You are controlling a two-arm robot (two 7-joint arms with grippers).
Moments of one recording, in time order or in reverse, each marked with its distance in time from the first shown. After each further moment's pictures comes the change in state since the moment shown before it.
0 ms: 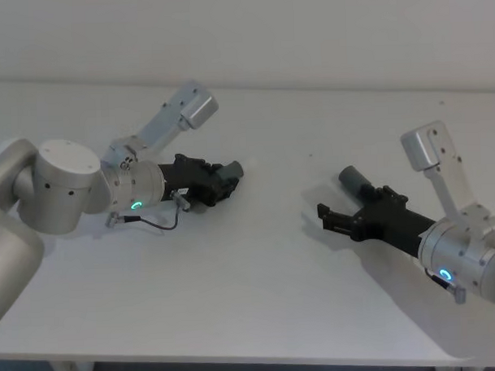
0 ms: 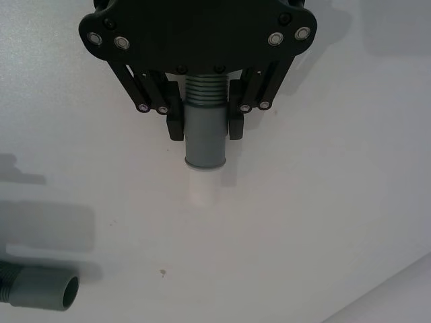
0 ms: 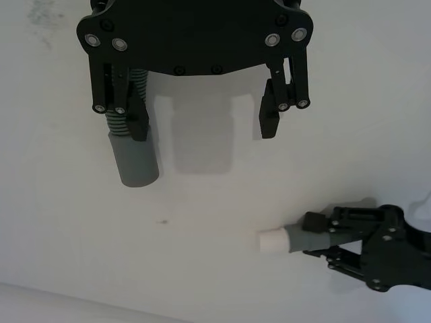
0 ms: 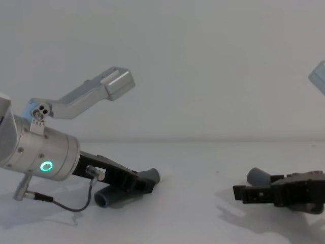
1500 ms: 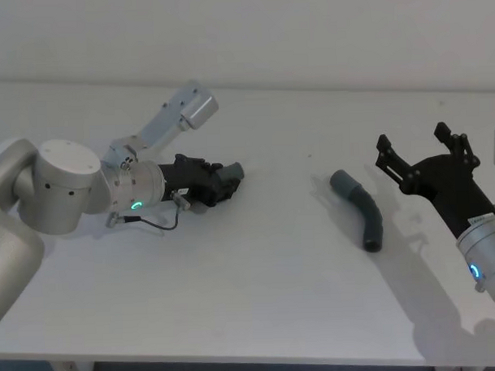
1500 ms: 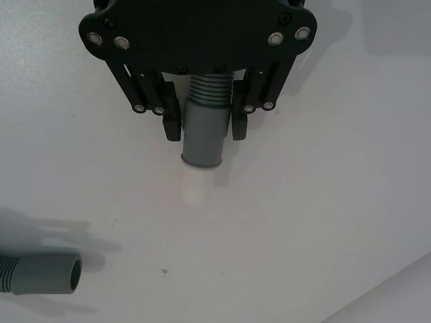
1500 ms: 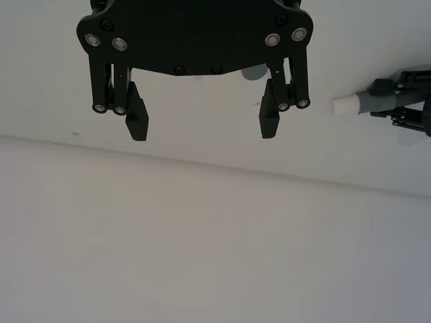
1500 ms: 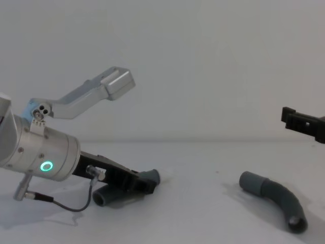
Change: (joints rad) left arm 0.000 0.000 0.000 0.000 0.000 -0.001 0.000; right arm -0.167 -0.074 0.119 -0.087 -0.071 -0.453 -0.231
